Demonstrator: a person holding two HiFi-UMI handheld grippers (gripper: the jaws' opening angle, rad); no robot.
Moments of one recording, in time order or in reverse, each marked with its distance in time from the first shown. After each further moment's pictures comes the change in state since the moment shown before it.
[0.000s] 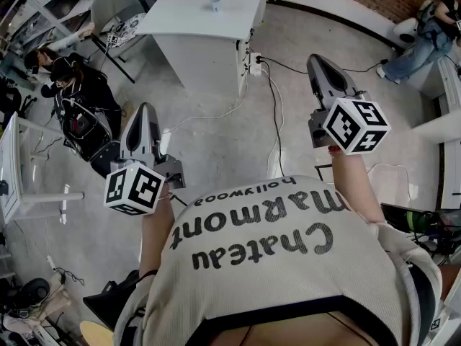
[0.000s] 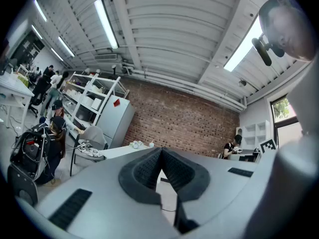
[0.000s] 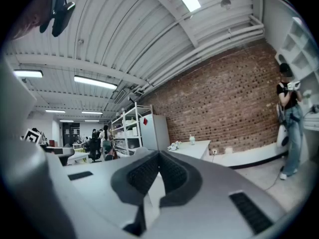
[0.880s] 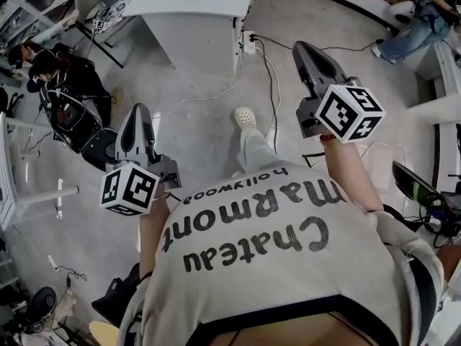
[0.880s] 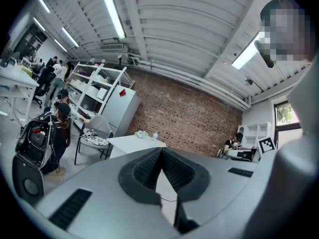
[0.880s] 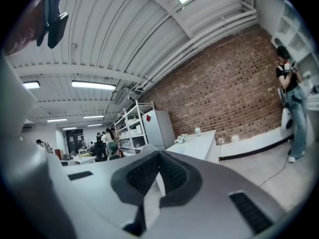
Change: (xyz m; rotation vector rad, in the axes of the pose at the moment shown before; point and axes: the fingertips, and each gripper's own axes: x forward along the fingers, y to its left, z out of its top) left arm -0.019 0.059 -0.039 -0.057 0.100 0.026; right arm 0.029 0.047 -0.047 0.103 0.044 0.050
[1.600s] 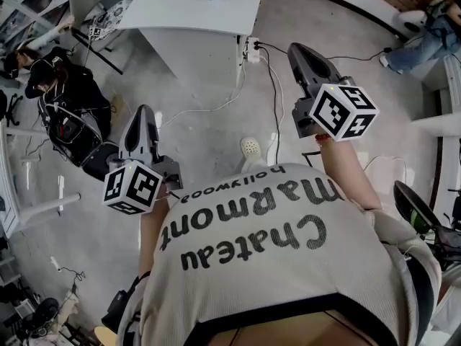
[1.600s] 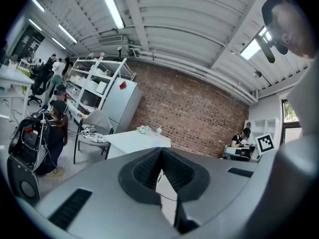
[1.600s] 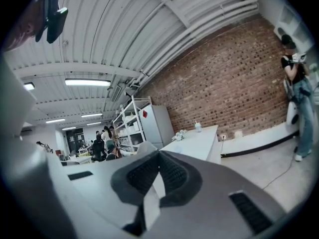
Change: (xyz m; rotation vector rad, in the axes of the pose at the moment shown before) left arm 0.133 0.021 -0.010 0.000 0.069 0.040; right arm 0.127 -0.071 0.001 0.020 0.052 0.012
